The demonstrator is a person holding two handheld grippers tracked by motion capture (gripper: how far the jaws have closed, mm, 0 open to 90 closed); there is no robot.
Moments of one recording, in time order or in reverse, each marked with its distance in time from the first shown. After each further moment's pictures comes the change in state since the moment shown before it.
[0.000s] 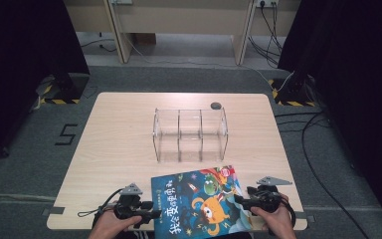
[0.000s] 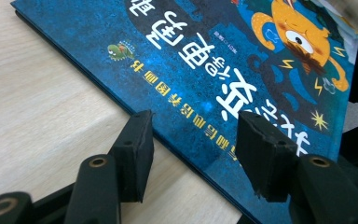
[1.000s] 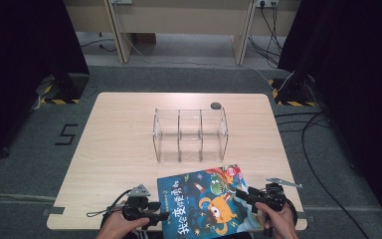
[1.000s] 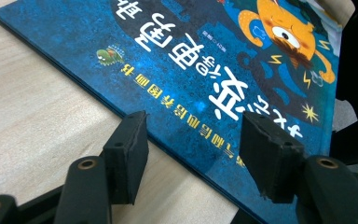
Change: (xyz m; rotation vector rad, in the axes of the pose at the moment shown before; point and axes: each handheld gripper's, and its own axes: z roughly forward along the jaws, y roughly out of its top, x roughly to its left) left arm -0.012 0.003 0.014 -0.016 -0.033 0.028; right arm -0.013 -0.009 -0.003 -0.126 0.111 0.333
